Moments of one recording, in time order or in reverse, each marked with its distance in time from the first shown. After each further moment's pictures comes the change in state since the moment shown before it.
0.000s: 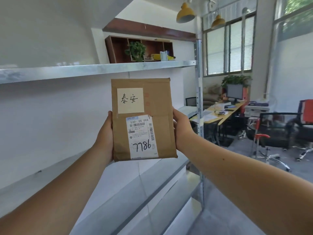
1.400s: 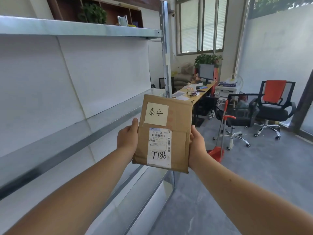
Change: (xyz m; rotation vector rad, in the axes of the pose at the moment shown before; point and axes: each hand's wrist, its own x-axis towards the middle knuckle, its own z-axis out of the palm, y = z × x) left_hand 0.166 -0.185 0.168 0.758 0.167 0.129; right_hand 0.106 0.020 -0.253 0.160 0.403 0.037
